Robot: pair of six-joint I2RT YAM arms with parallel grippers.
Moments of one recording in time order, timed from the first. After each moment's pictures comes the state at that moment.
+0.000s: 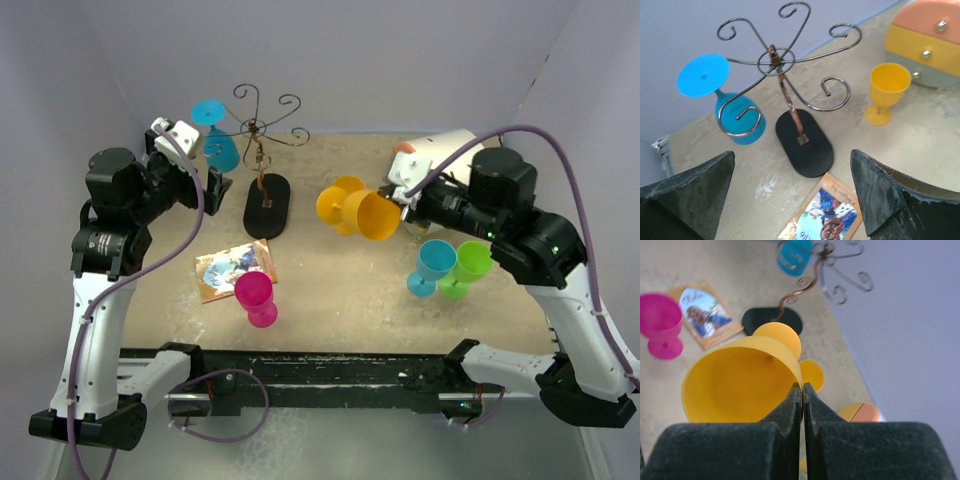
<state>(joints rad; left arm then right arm) -0.10 0.99 1.38 -0.59 0.36 0.26 0.68 1.11 1.68 -0.89 -0.26 -0.62</state>
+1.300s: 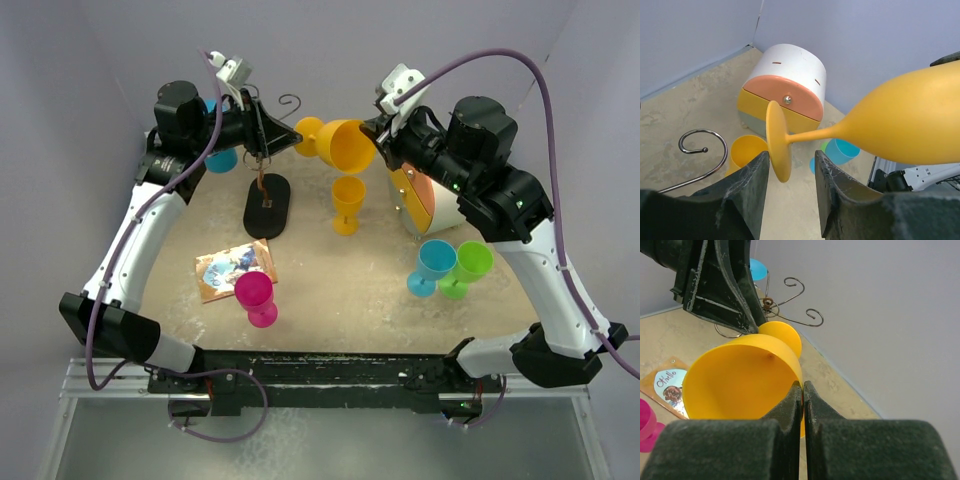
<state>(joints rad) -0.28 1.47 1.65 -0.23 0.79 -0.38 0.68 1.35 1.94 -0.65 -0.06 -0.35</state>
